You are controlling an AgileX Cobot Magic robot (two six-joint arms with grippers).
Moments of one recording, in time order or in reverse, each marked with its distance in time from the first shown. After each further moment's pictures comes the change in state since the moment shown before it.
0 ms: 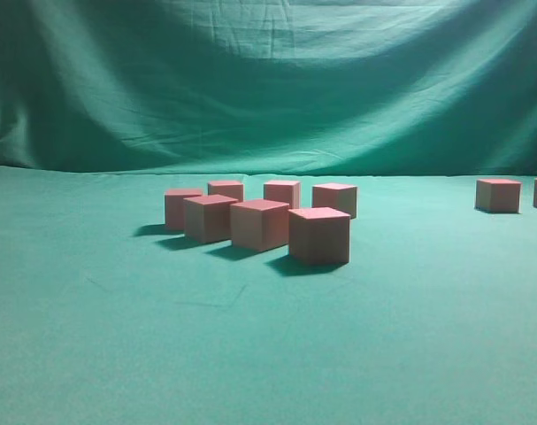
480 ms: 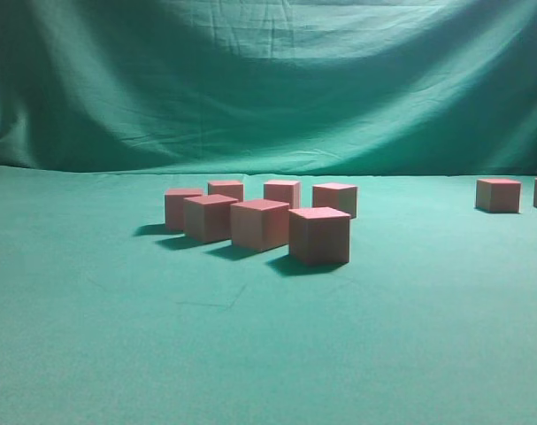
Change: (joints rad) left arm 0.000 0.000 0.000 0.000 0.000 0.000; right arm -0.042 0.290 0.000 0.048 -0.169 -0.061
